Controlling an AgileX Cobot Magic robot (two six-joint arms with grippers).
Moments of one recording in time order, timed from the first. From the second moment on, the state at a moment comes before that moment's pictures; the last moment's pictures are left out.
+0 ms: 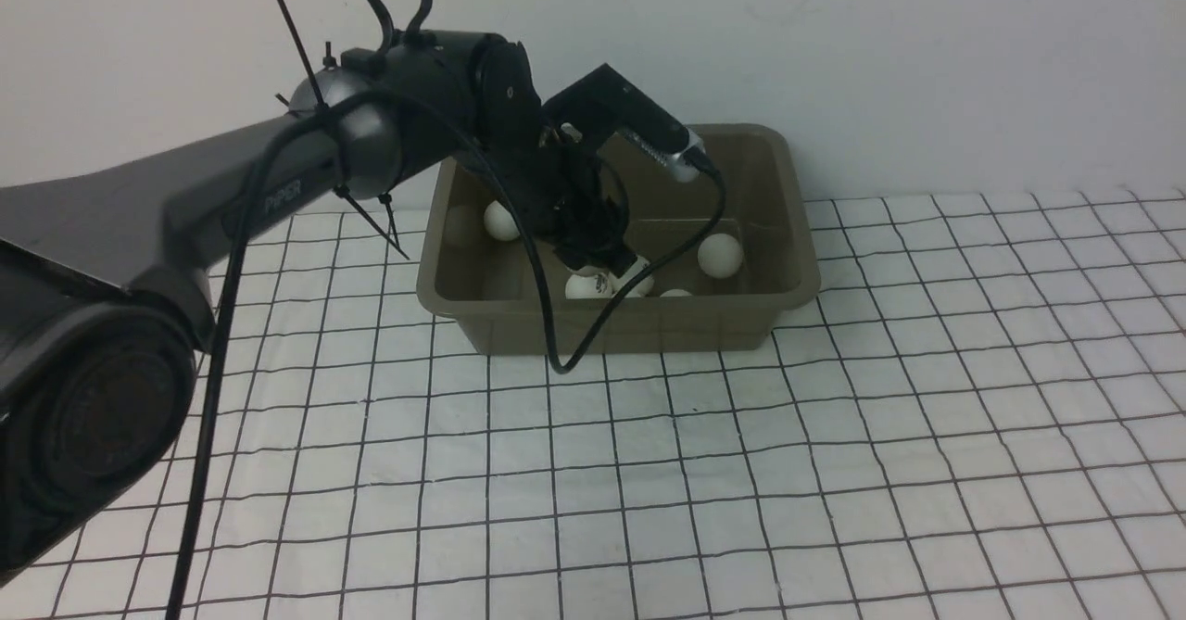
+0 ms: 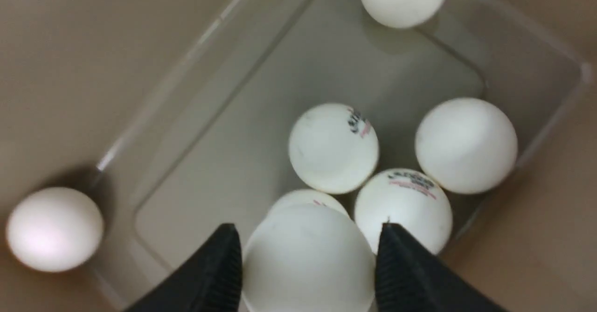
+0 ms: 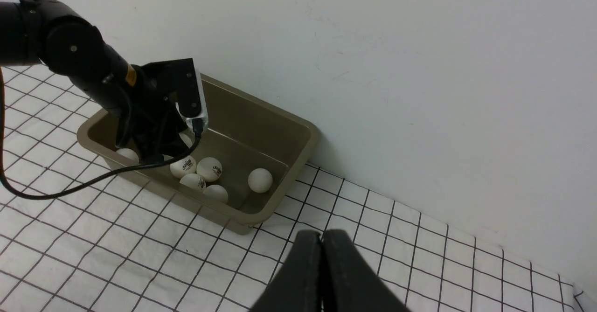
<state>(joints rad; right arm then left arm) 0.67 0.80 -1.48 -0.35 1.29 0.06 -0.42 2.18 -1.85 -0.17 0.70 0.53</state>
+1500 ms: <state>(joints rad) 0.67 0.24 -0.96 -0.68 1.27 0.35 -0.42 1.40 -1.67 -0.25 1.02 0.55</state>
